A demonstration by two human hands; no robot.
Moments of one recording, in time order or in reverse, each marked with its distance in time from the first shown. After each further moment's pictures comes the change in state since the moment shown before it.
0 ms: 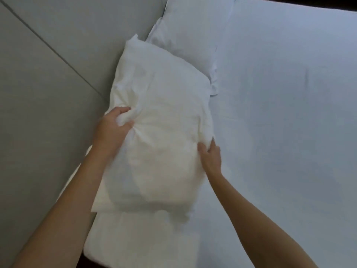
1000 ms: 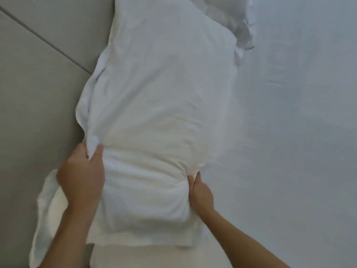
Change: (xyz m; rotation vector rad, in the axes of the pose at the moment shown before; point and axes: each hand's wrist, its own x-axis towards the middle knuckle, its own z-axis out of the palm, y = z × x) left_hand -0.008 -0.181 0.062 0.372 0.280 -0.179; right_hand 0.012 0.160 0.200 -0.389 -0.287 0.183
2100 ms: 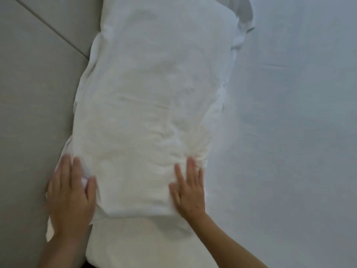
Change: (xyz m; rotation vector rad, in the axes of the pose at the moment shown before) left_hand -0.060 -0.117 0.020 0.262 -0.009 0.446; right_hand -0.022 0.037 0.053 -0.239 0.367 -0.622
